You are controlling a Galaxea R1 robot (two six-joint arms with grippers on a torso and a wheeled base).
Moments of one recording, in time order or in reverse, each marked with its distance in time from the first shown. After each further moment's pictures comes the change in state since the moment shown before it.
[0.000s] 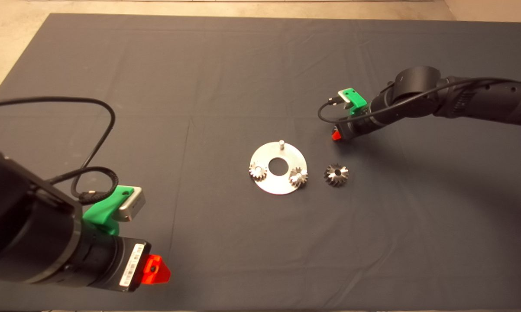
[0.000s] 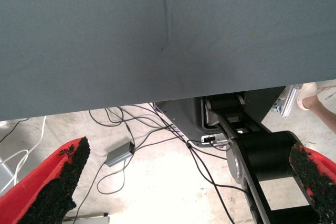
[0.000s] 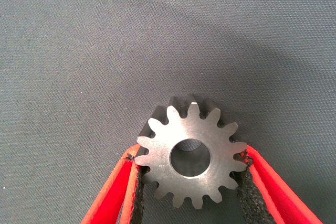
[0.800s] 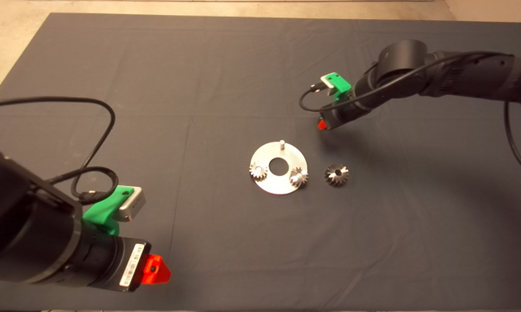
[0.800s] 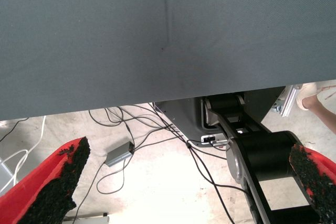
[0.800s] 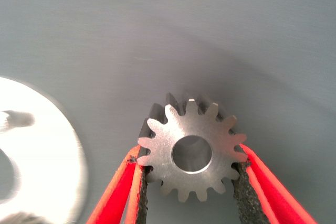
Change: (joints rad) left arm 0.000 0.000 0.000 0.000 0.000 0.000; right arm 0.090 0.137 0.022 0.073 -0.100 0.012
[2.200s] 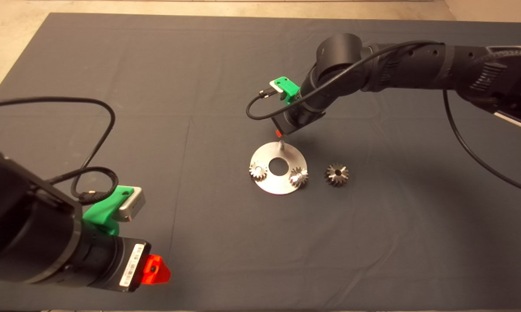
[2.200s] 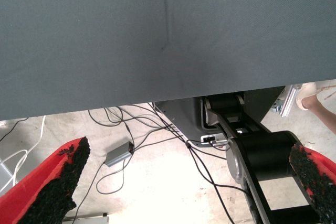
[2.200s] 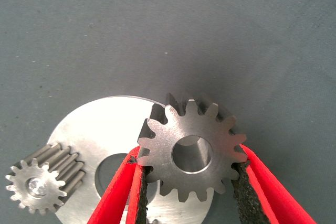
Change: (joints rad) left arm 0.000 0.000 0.000 0.000 0.000 0.000; right arm 0.026 0.212 -0.063 0.061 -0.056 0.034
